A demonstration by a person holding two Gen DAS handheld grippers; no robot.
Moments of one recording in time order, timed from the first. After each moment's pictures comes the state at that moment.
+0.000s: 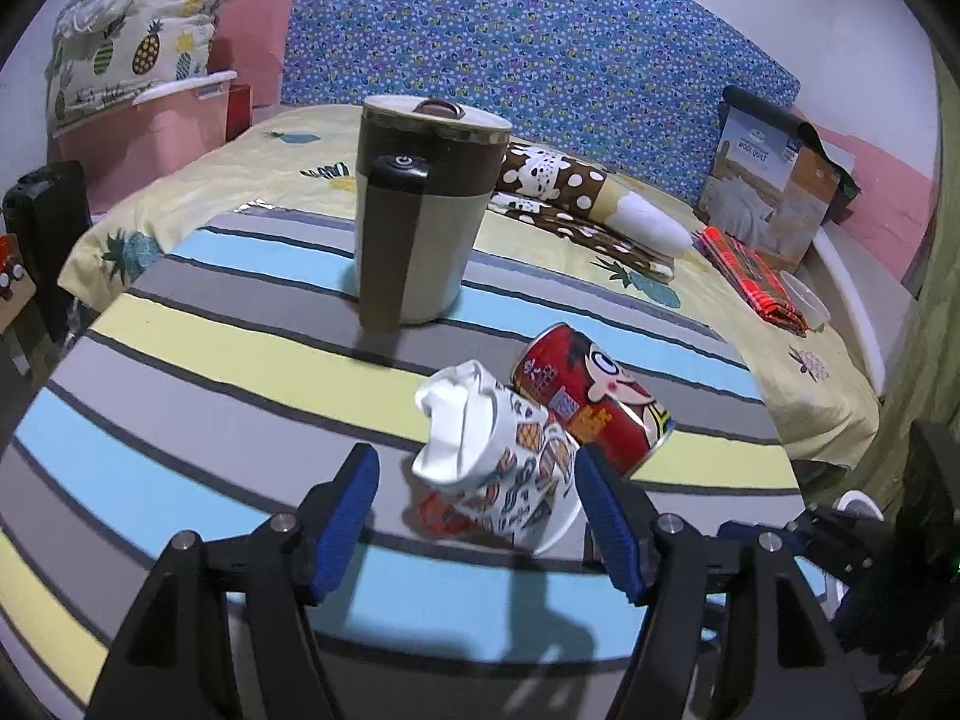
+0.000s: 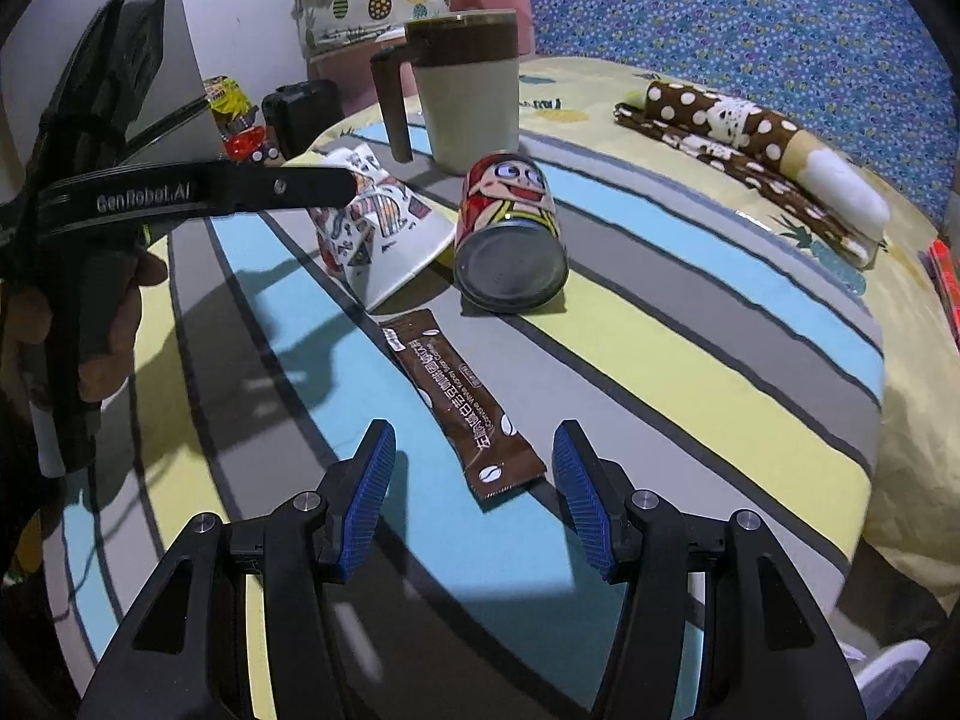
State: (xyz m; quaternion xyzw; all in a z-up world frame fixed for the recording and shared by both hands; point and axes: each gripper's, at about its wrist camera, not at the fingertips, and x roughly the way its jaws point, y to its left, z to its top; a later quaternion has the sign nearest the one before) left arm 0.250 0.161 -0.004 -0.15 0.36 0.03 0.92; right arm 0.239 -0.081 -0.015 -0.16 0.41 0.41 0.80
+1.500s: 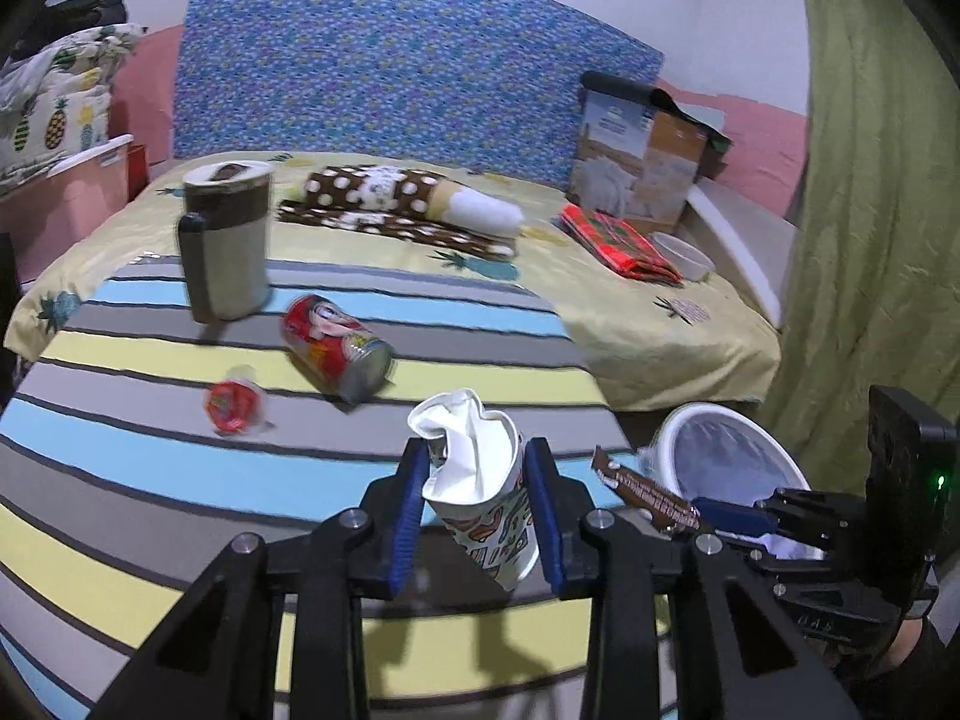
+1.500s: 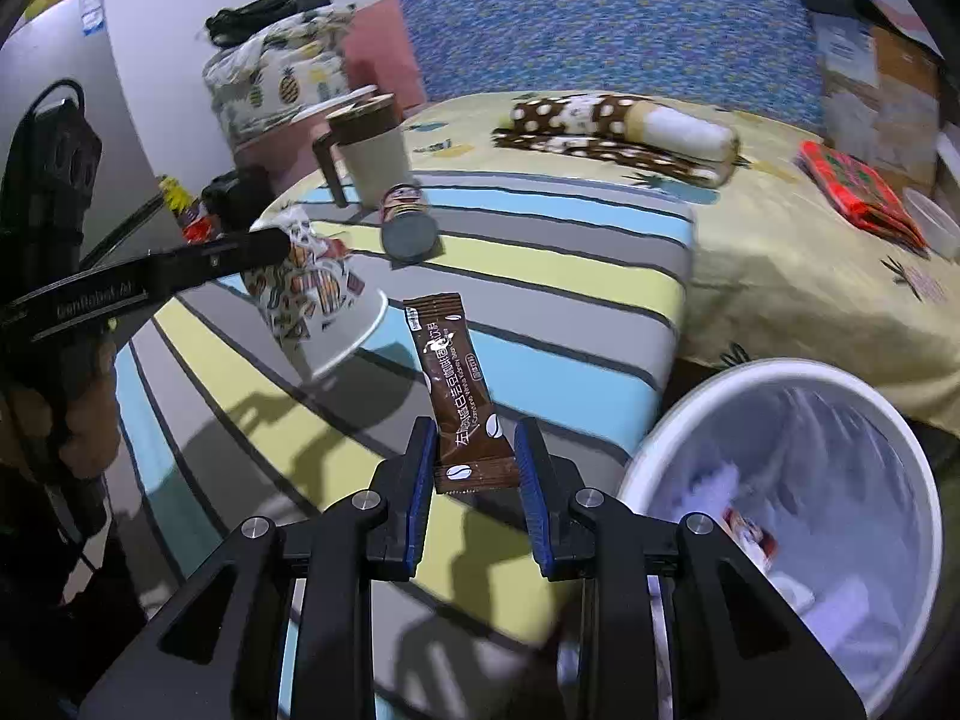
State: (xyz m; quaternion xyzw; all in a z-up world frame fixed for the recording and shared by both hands) left arm 0.171 0.037 0.041 -0.10 0.33 -0.08 0.94; right arm 0.168 -0.196 0.019 -0.05 0.39 0.32 0.86
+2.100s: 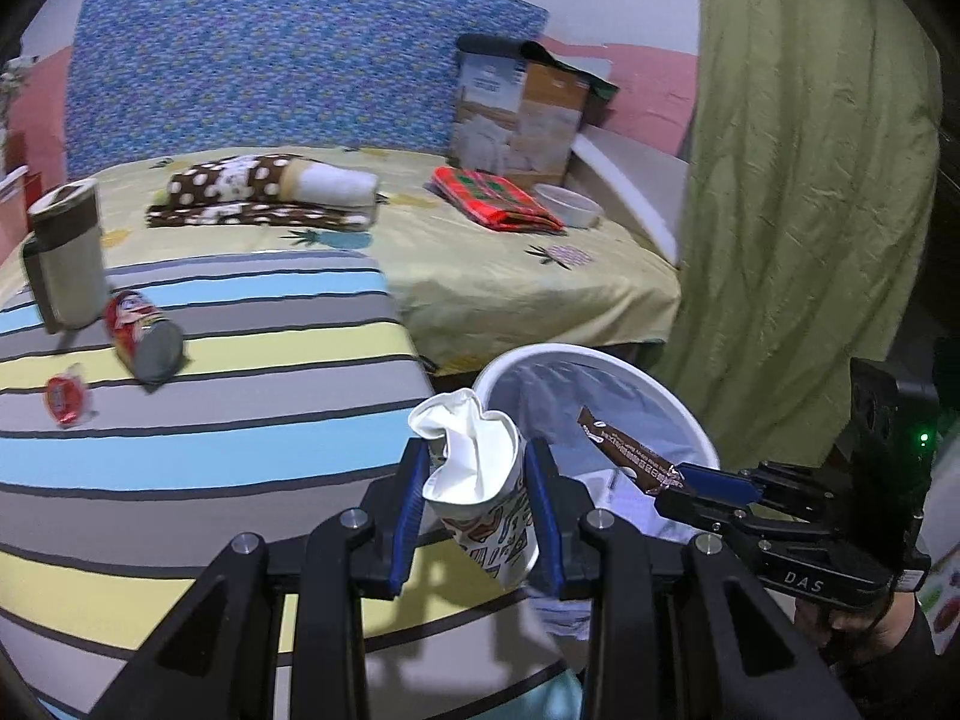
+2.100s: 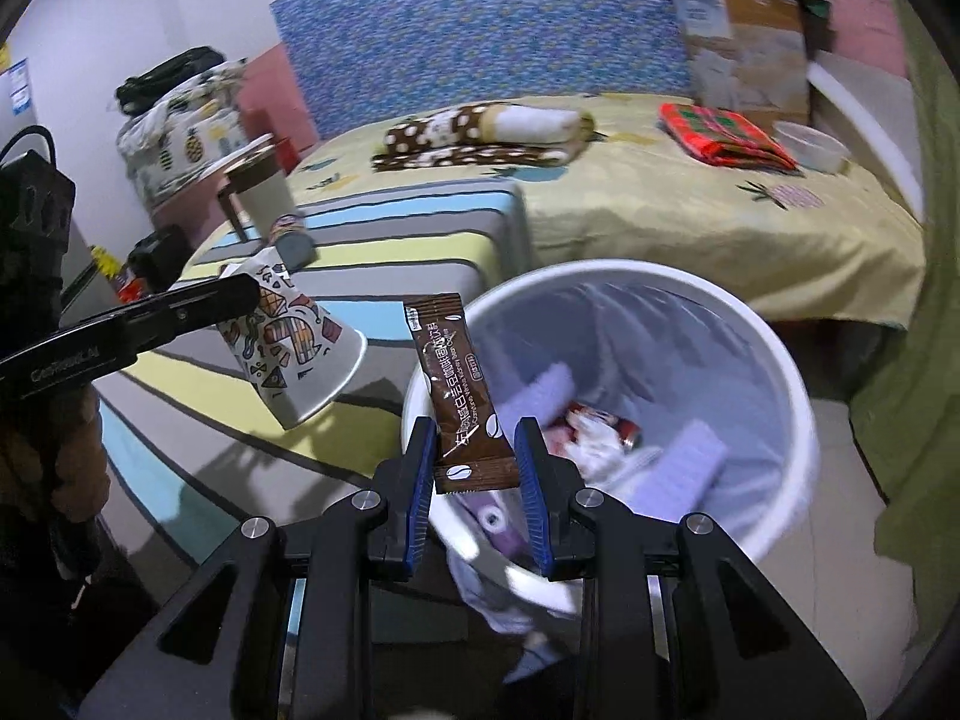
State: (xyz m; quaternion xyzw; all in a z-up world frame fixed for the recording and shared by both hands) left arm 0.158 -0.076 0.044 -0.07 0.34 -0.20 0.92; right arm 0.137 -0.284 0.018 0.01 0.39 0.20 0.90
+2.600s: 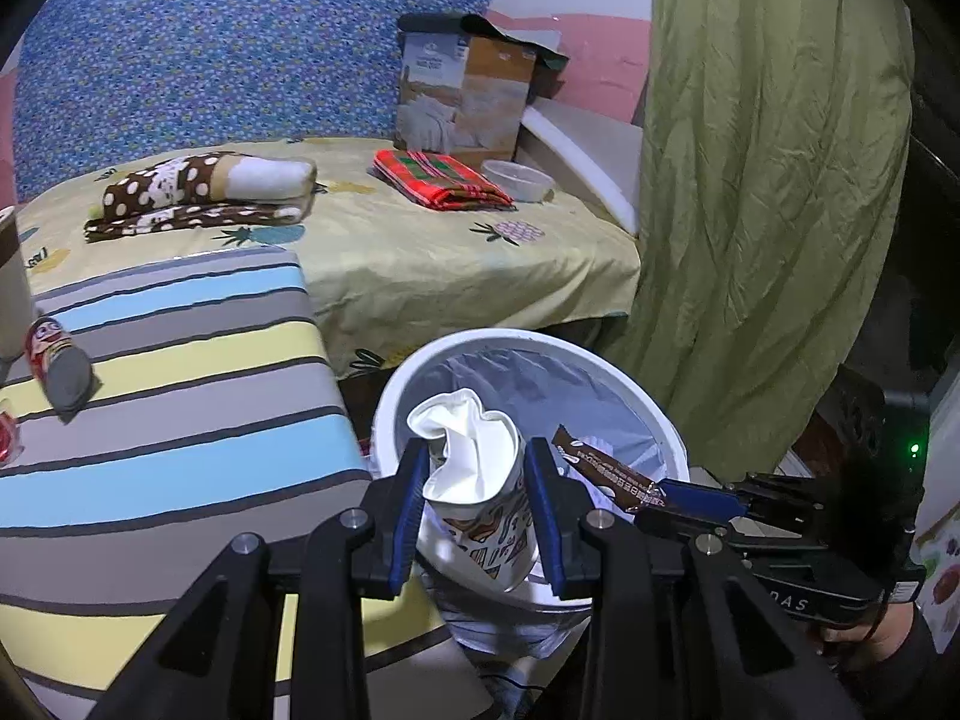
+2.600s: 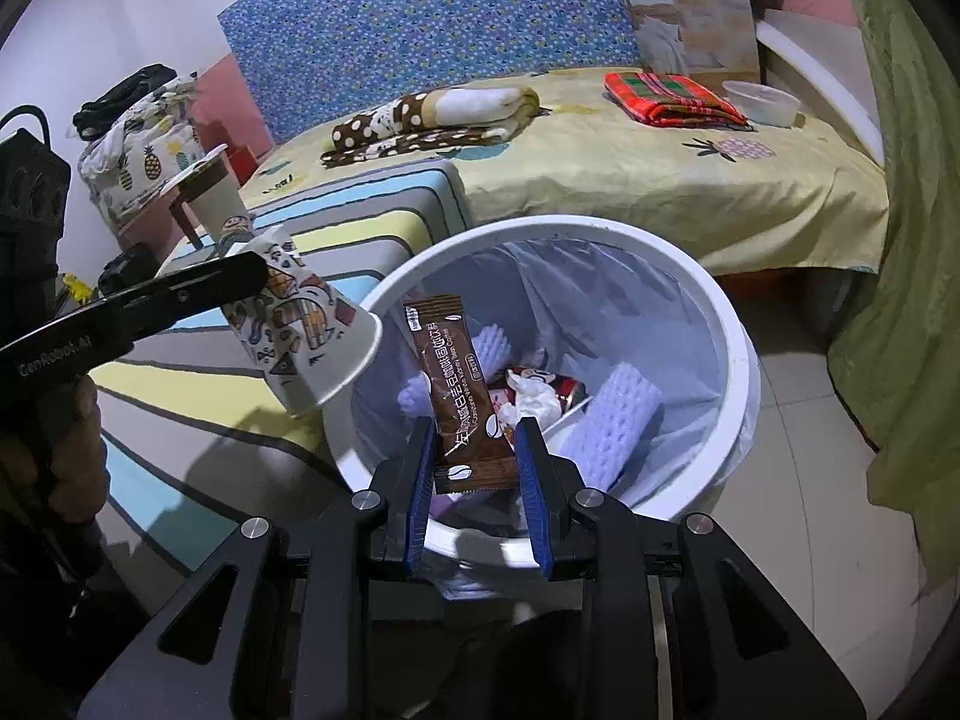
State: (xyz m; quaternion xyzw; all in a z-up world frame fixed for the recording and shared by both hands) left arm 0.173 -0.131 0.035 -0.04 0.35 -0.24 0.90; right arm 0.135 -0.309 0.002 0.04 0.41 0.16 0.89
